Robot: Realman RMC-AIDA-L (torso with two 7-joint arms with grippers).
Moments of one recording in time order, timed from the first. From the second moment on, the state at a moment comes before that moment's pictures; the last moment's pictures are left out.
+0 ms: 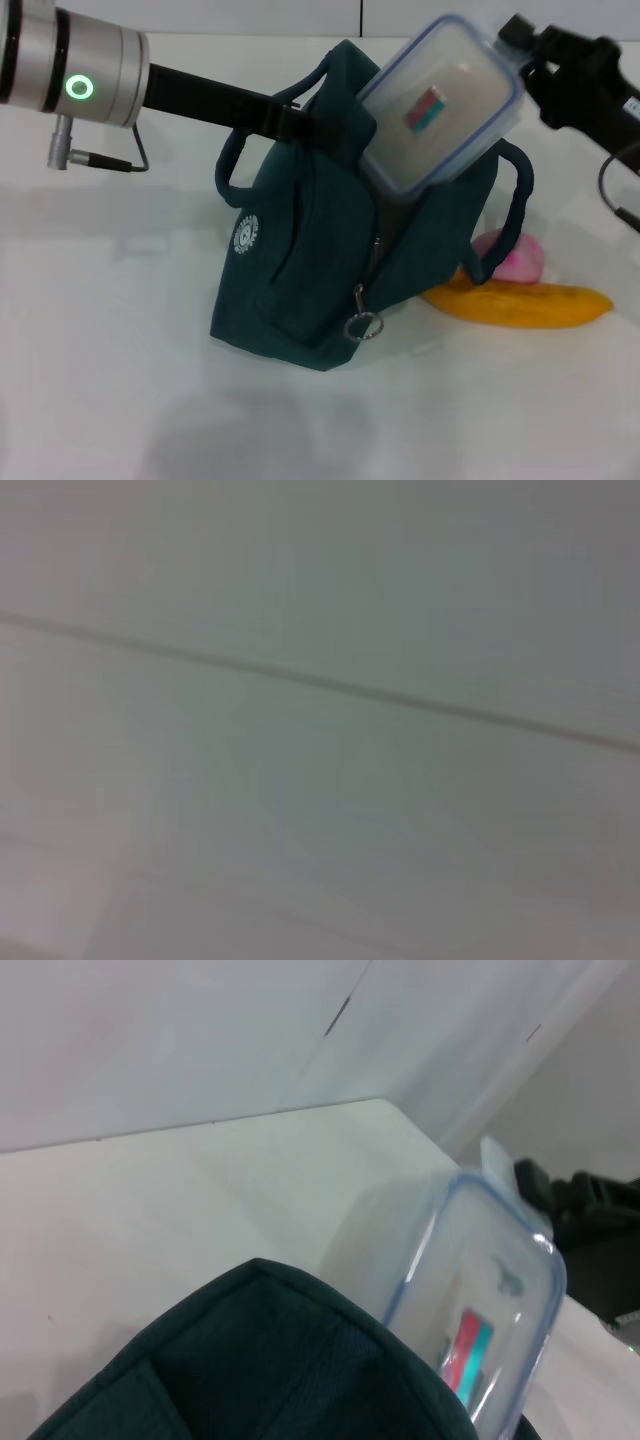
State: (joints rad) left arm -0.66 -2.08 1.00 1.16 2.07 1.60 -2.41; right arm 0.66 2.03 -0.87 -0.07 -1.11 -1.54 1.89
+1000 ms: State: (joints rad) left arm -0.66 -2.08 1.00 1.16 2.06 1.61 -2.40; right arm 0.70 2.02 -1.32 -0.29 -1.11 -1.42 1.74
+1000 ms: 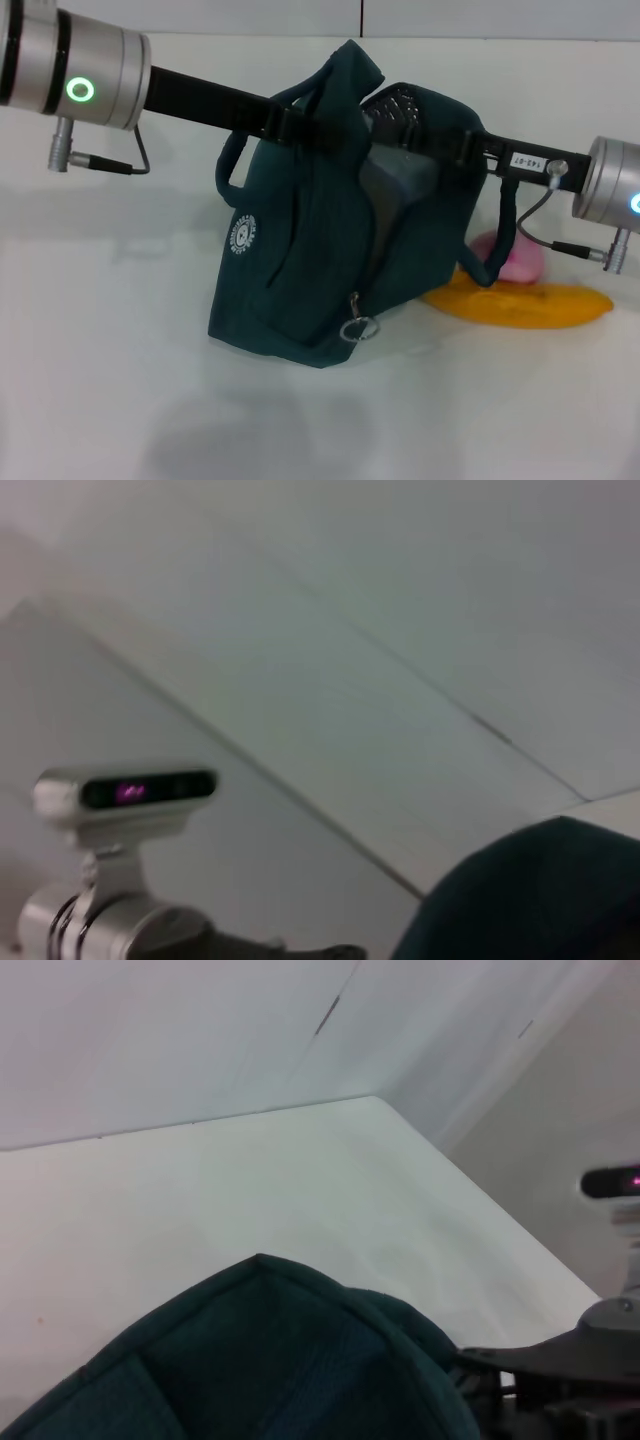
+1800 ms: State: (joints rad) left arm -0.62 -2.08 1.00 1.16 2.07 1.61 -2.39; right arm 0.43 1.88 -1.19 -0.89 -1.26 -1.71 1.70
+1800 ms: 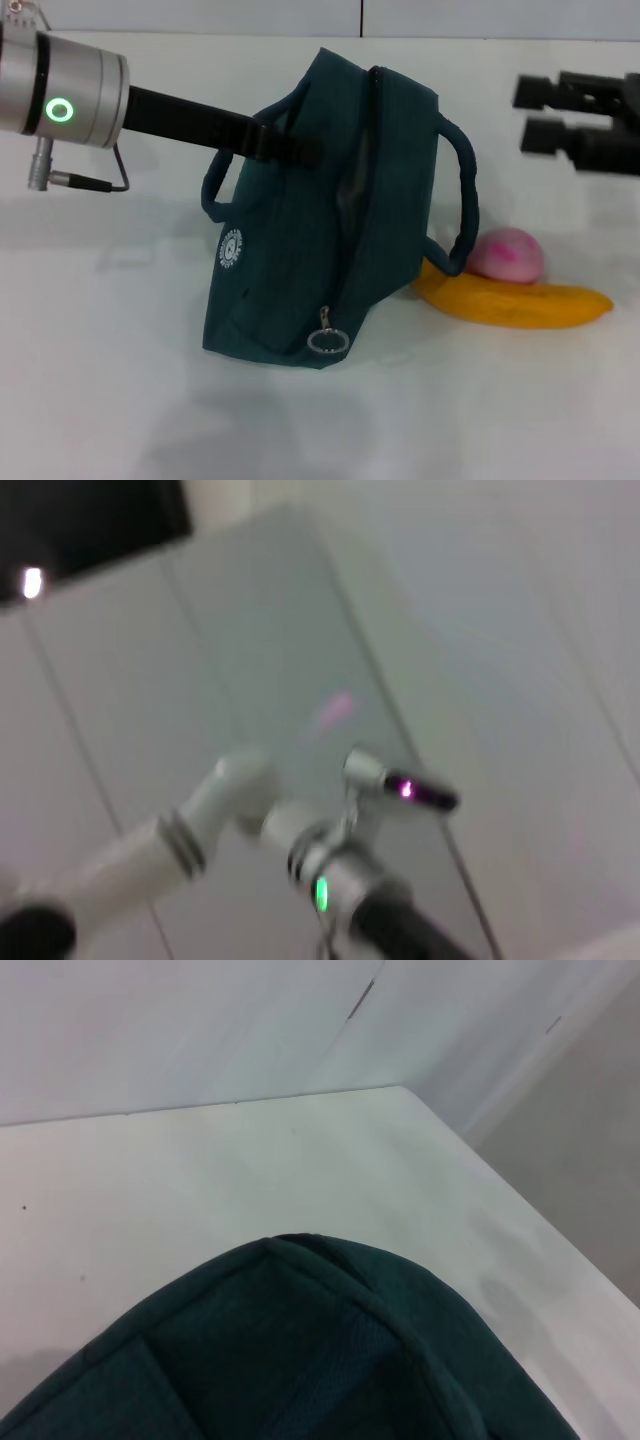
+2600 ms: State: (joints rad) left arm -0.62 -2.07 1.00 1.16 2.07 1.60 -2.39; right arm 0.41 2.01 -1.27 -1.60 -2.28 -1.67 2.27
